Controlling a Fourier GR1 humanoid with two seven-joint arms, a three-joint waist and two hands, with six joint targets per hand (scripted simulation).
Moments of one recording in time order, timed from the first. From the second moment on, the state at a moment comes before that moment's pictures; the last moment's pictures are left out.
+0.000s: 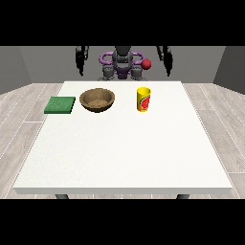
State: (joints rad) left arm 0.00 0.13 -0.04 -1.56 -0.03 -0.01 -0.01; right arm 0.01 -0.11 0.01 -1.58 0.00 0.01 0.03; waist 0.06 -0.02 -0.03
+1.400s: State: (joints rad) left arm -0.48 0.07 0.13 -1.41 0.16 0.06 -0.13; right arm -0.41 -0.02 0.19 -1.73 0.01 -0.33 0.14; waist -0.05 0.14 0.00
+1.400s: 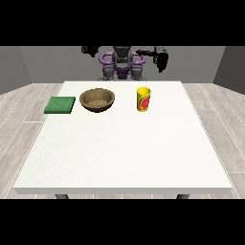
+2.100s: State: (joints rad) left arm -0.40 0.05 0.12 -1.15 0.09 0.00 -0.50; right arm -0.52 -0.14 -0.01 -1.58 -0.02 -0.25 0.07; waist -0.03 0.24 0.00
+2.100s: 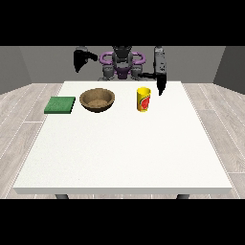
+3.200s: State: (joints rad) left arm -0.60 0.10 0.23 -0.69 0.10 0.04 -0.76; right arm -0.57 -0.23 -0.12 -1.47 -0.08 -0.10 0.01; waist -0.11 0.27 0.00
